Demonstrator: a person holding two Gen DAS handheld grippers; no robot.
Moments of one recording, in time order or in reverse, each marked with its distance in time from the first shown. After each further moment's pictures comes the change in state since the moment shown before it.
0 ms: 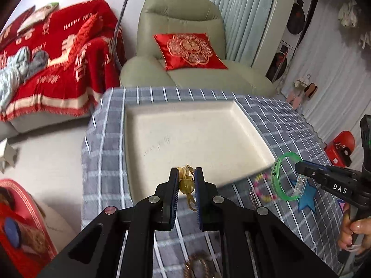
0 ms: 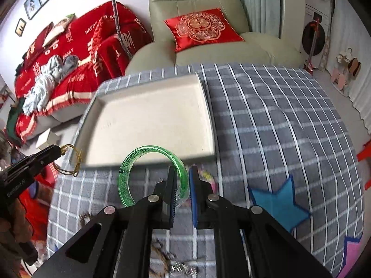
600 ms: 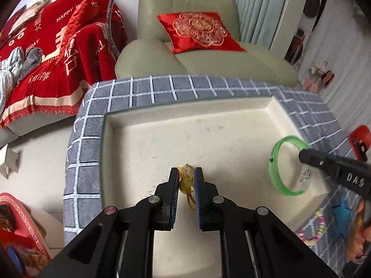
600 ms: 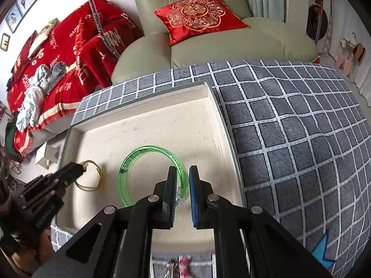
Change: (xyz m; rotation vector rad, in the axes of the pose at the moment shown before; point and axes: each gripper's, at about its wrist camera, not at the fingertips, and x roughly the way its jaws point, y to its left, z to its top) left arm 0.132 0.008 0.036 0.023 0.120 0.081; right arm 0.116 0.002 0.075 0.086 0.074 0.005
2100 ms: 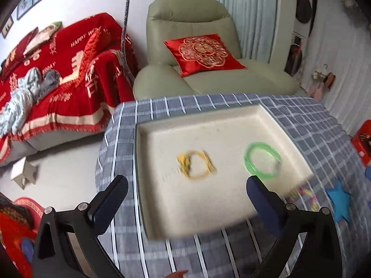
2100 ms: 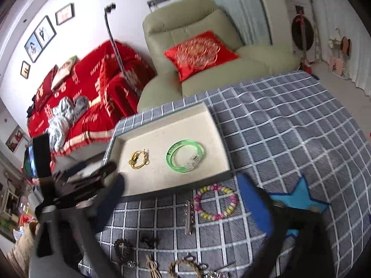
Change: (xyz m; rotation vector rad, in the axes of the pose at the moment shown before) left arm -0.096 -0.006 -0.041 0.035 -0.138 0.067; right arm -0.156 -0.015 -0.105 0.088 -0.291 0.110
